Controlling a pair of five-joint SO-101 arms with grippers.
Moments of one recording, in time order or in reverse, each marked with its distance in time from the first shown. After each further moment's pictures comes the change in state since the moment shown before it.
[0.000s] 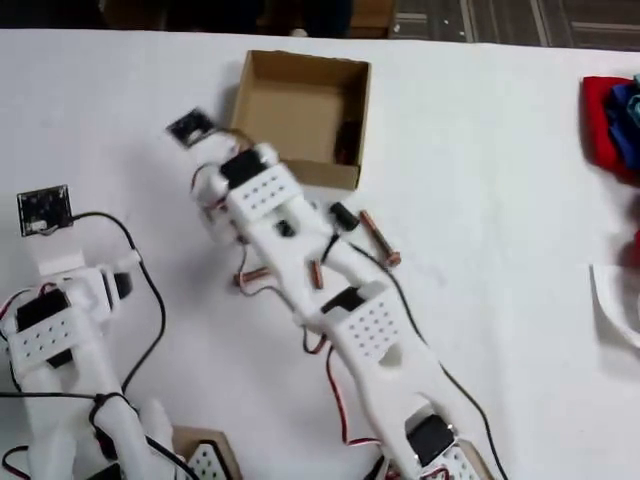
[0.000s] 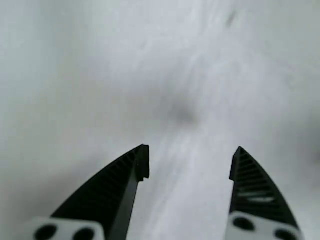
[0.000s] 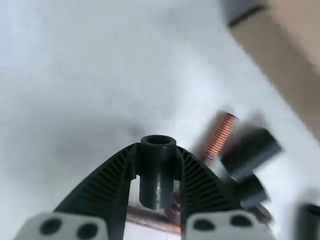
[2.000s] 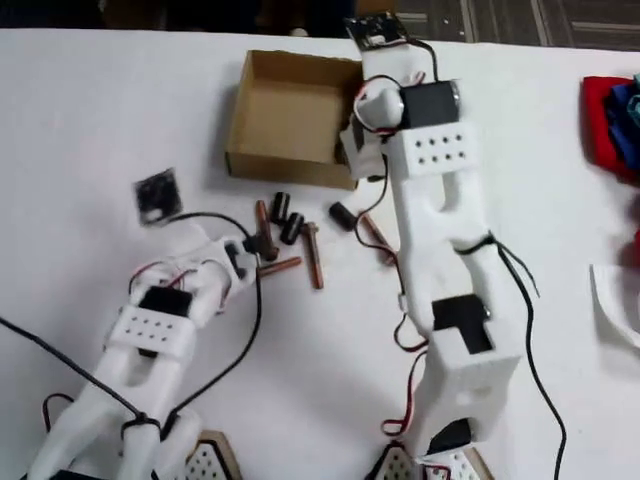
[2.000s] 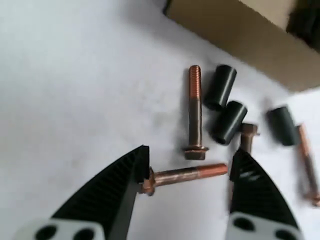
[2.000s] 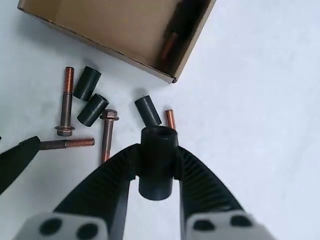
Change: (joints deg) left arm 42.6 0.0 6.1 -17.0 52.0; right arm 27.2 -33.8 9.6 18.6 2.0
